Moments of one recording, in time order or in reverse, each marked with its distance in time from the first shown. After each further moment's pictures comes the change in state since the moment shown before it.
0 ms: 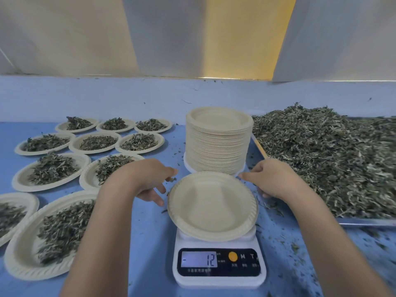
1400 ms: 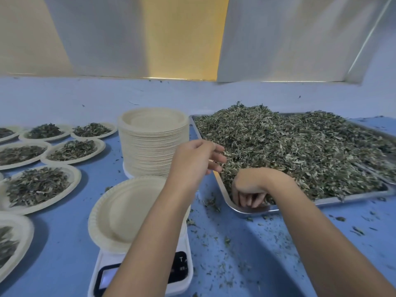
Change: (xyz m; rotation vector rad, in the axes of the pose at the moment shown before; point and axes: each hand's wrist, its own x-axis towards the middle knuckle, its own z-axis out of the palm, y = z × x) left_hand -0.031 0.126 0.132 -0.742 -0.016 0.573; right_hand 0.023 0.084 -0.050 -0.223 -0.433 0.240
